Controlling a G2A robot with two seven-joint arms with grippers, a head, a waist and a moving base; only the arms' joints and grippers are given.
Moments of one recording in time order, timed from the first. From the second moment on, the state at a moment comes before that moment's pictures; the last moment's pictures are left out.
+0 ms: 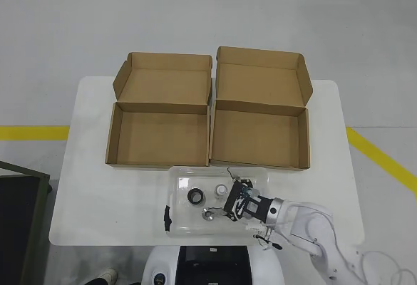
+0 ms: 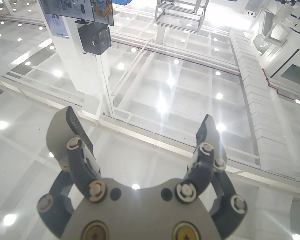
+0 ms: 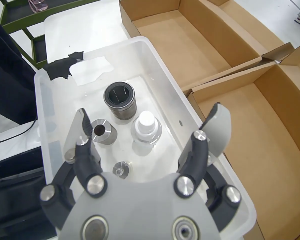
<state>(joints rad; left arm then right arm) -0.36 -0.33 -0.27 -1.17 3.07 0.39 0.07 -1.43 -1.07 1.09 -1.99 -1.32 -0.55 0.32</state>
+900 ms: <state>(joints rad) -0.36 -0.33 -0.27 -1.17 3.07 0.39 0.07 -1.41 -1.07 1.07 -1.94 -1.34 -0.53 0.30</state>
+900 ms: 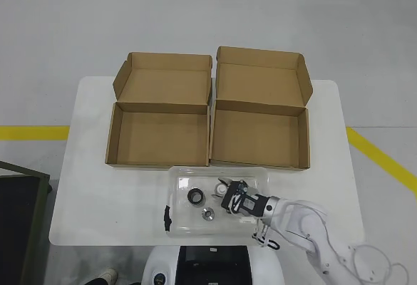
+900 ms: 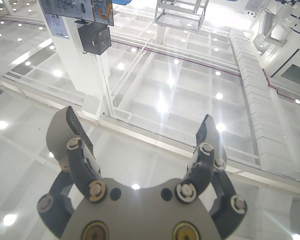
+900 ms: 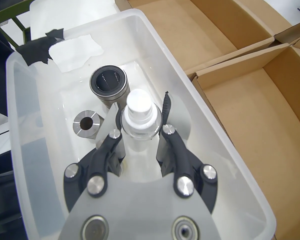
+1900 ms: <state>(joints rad) -0.36 -0.33 -0.27 -1.17 3.07 0.39 0.07 -1.54 -1.07 1.30 -2.12 -0.56 -0.57 0.00</state>
